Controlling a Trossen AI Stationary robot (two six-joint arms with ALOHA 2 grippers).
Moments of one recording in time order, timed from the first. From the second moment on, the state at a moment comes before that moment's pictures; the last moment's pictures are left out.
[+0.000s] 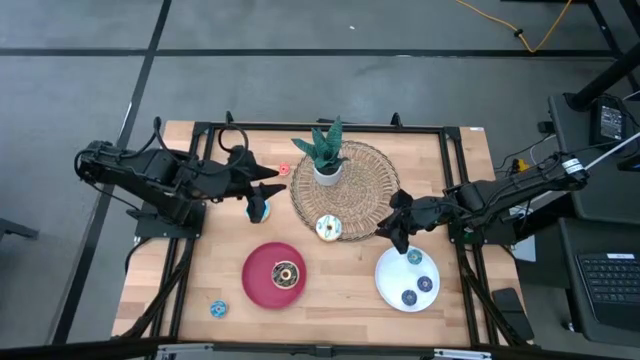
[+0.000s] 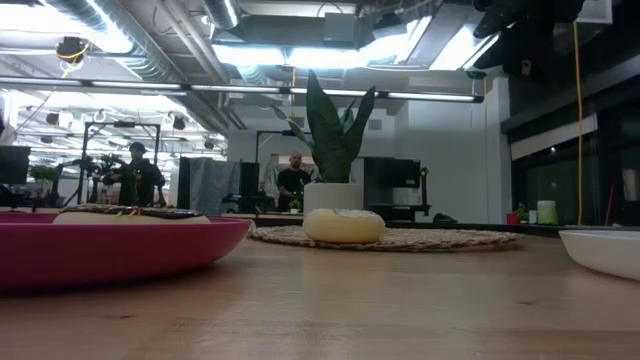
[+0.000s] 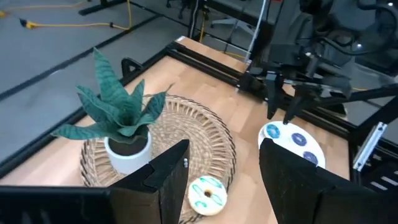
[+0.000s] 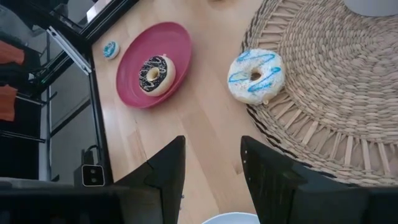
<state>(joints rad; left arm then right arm) -0.27 1.16 1.43 -0.78 -0.57 -0.56 0.31 1.05 0.83 -0.46 0.16 0.86</state>
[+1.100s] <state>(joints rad) 0.35 1.13 1.17 -1.04 -0.37 -0.84 0.31 1.05 0.83 -0.46 0.16 0.86</state>
